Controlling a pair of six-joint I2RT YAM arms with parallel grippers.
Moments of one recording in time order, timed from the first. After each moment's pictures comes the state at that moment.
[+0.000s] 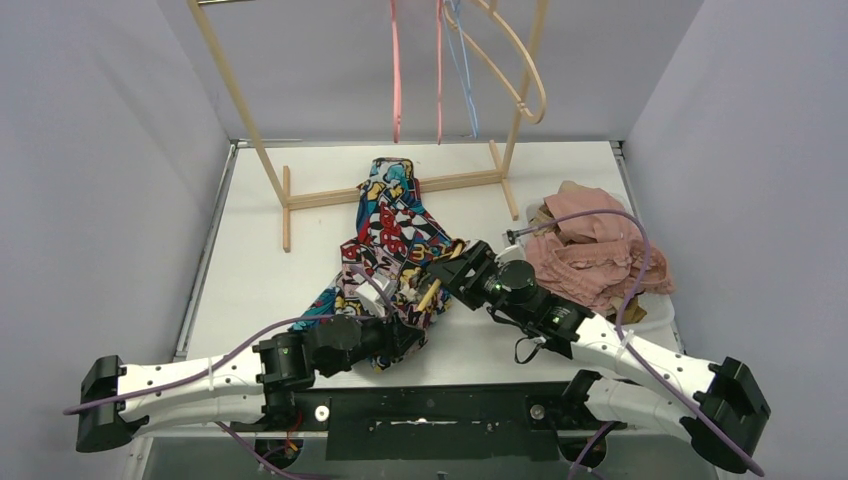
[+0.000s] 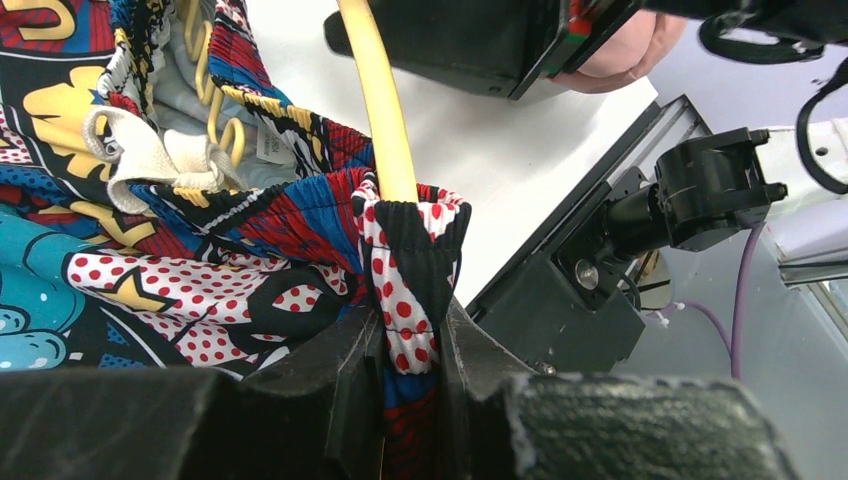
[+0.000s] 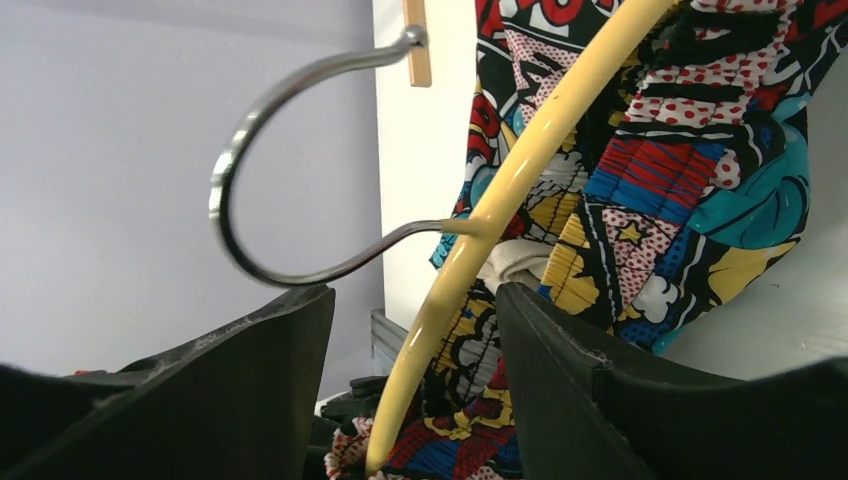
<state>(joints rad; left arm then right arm) -1.29 0.78 0.48 -0.02 -0.34 -0.65 0.86 0.97 0.58 0.07 0.09 1.30</state>
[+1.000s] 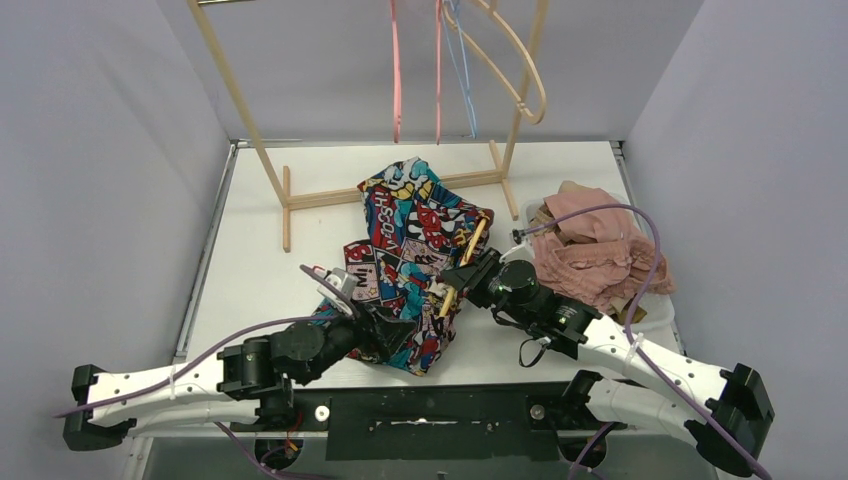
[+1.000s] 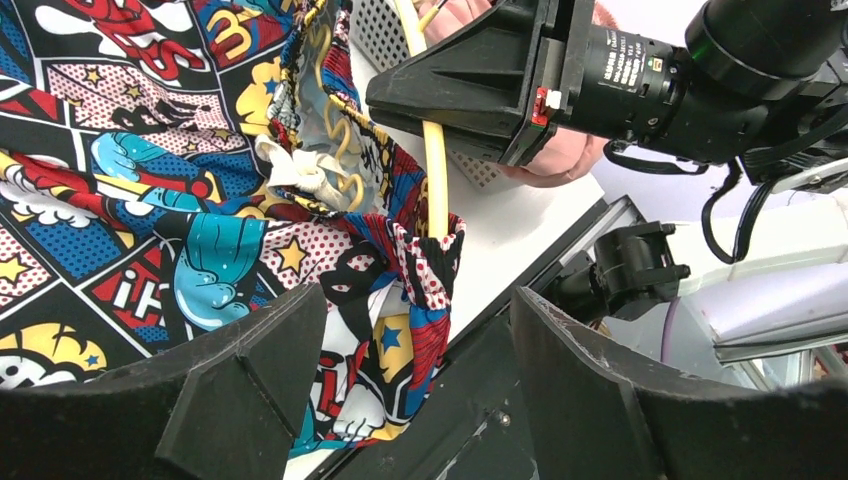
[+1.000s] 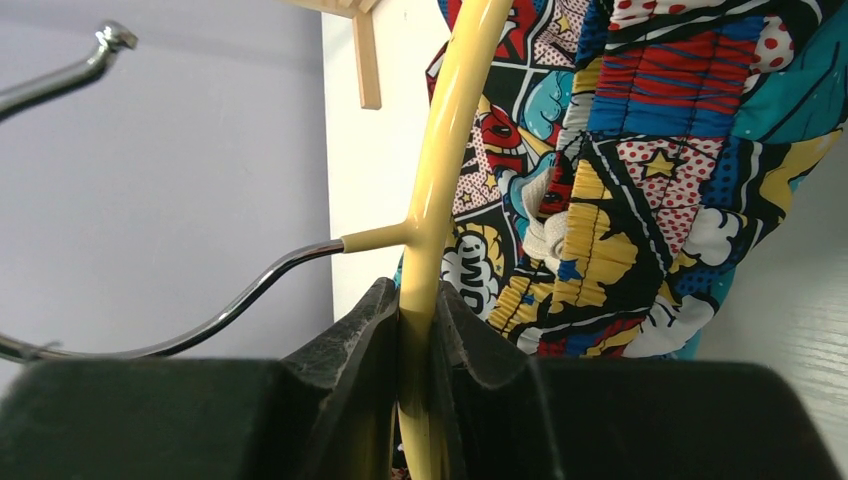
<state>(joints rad) -1.37 0.56 0.53 -0.13 -0.54 -0.68 0.88 0.95 0.63 -0.08 0.19 1.24</state>
